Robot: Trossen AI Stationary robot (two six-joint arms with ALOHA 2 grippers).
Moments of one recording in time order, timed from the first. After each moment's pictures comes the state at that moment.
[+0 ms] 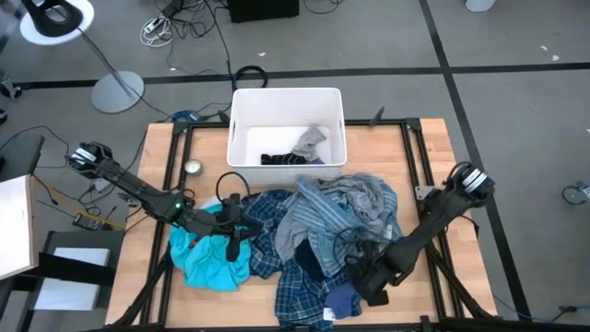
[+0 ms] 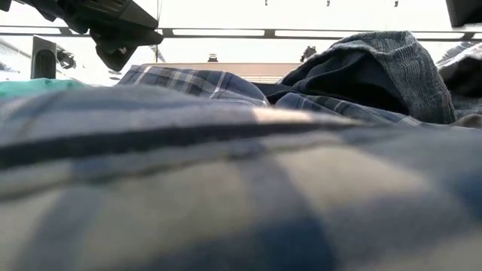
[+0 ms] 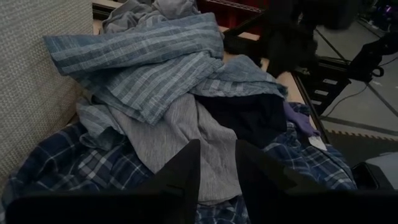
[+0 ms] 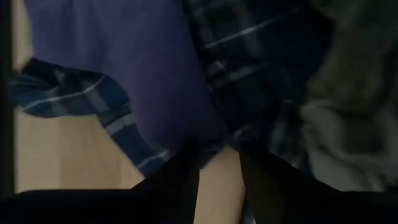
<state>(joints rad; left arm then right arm) -0.49 1.09 0.55 0.16 -0.45 -0.43 0.75 1.75 1.08 -0.66 0.11 0.62</state>
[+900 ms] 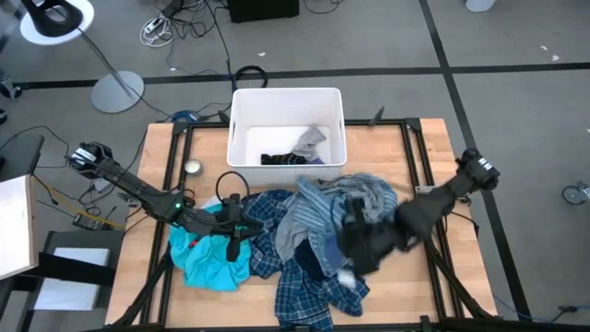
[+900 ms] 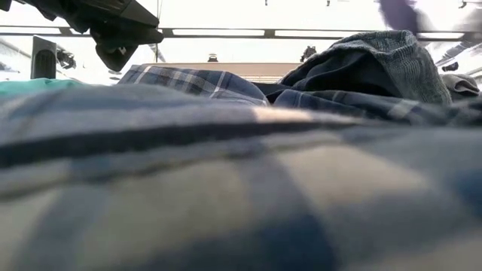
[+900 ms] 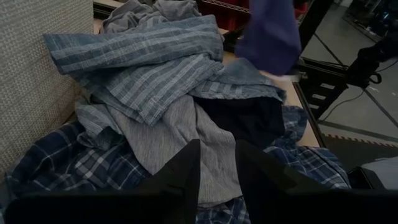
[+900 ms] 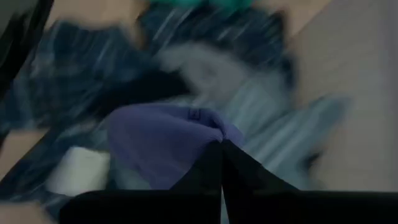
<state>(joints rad) -0.49 1.09 0.55 0.16 -0.45 -0.45 0.56 1.63 1.72 -1.18 0.47 0.24</state>
